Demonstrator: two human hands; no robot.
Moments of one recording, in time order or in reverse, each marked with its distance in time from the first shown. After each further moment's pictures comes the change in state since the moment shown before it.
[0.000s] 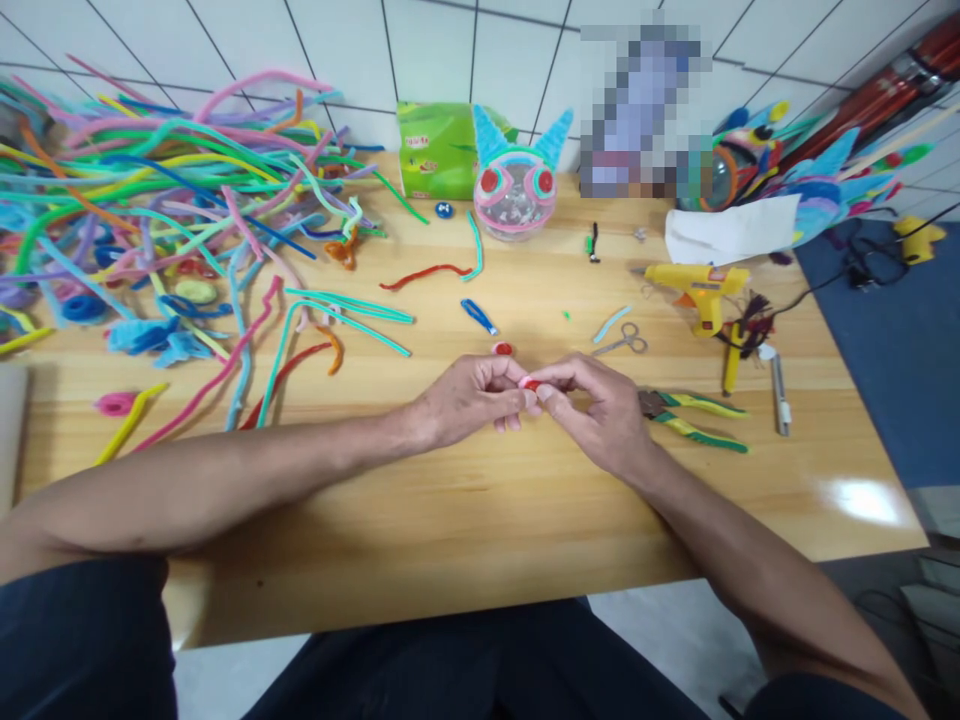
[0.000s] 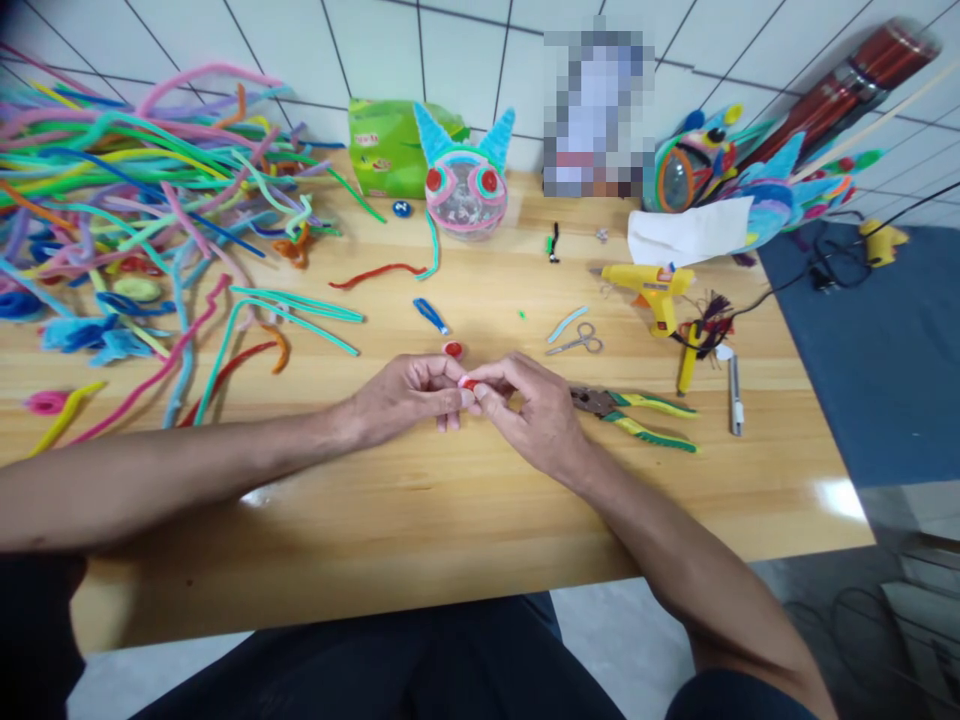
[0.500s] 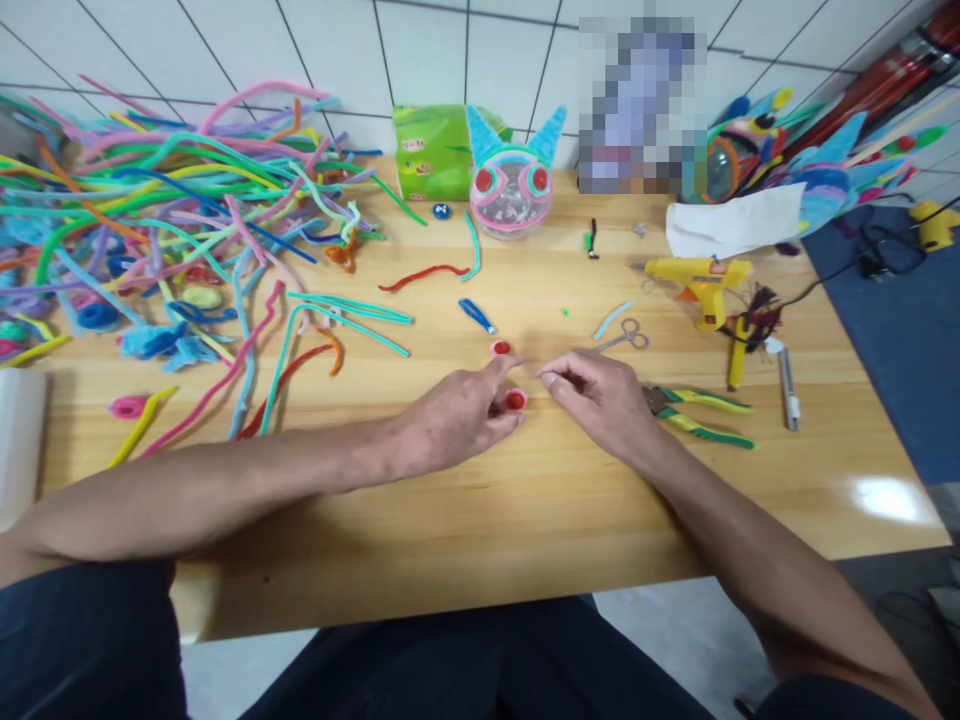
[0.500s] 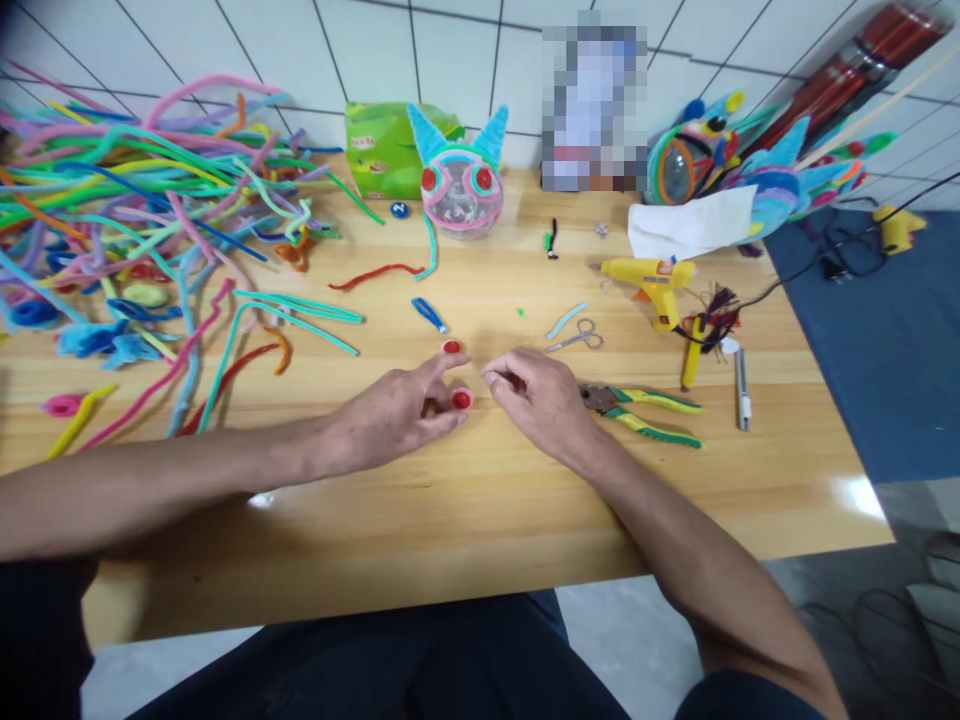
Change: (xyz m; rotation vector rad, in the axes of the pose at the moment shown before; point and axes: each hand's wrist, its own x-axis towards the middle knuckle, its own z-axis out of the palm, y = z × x) left_hand -0.016 0.005 0.006 0.826 0.088 0.021; right_hand 0.004 0.013 -0.009 -0.123 -0.084 0.116
